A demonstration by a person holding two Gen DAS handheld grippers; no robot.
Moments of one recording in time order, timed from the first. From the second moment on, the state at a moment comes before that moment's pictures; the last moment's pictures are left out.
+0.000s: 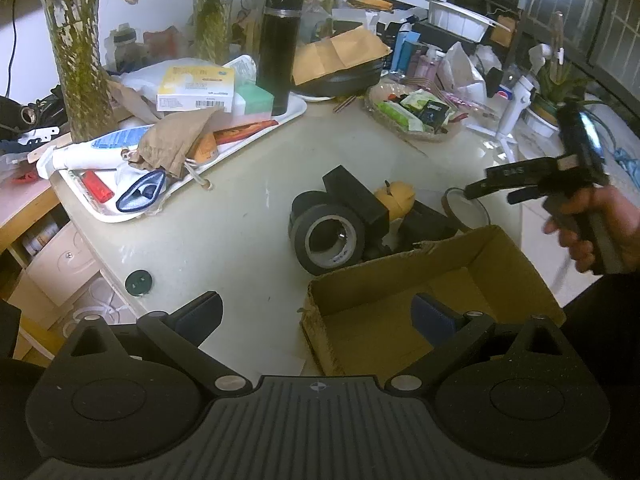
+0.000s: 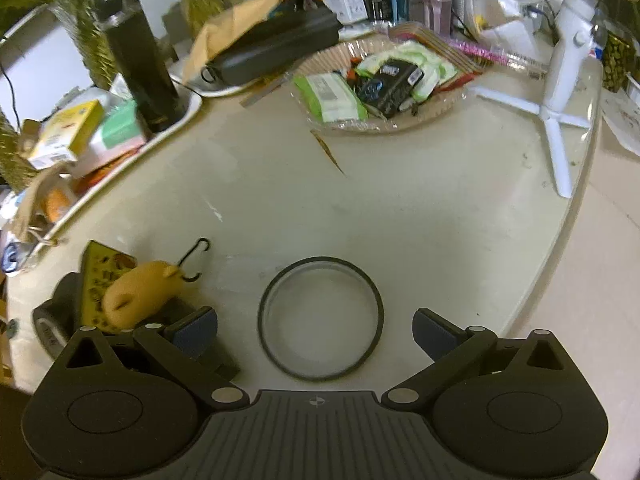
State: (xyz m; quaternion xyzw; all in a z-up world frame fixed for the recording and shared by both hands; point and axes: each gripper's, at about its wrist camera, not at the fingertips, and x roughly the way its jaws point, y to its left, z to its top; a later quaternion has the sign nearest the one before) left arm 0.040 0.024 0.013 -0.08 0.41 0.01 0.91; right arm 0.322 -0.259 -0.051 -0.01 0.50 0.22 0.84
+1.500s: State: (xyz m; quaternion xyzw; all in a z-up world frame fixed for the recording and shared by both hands) left arm 0.082 0.028 0.008 -0.04 0.42 0.05 0.91; right arm 0.265 -0.283 -0.002 0.00 0.46 0.27 0.85
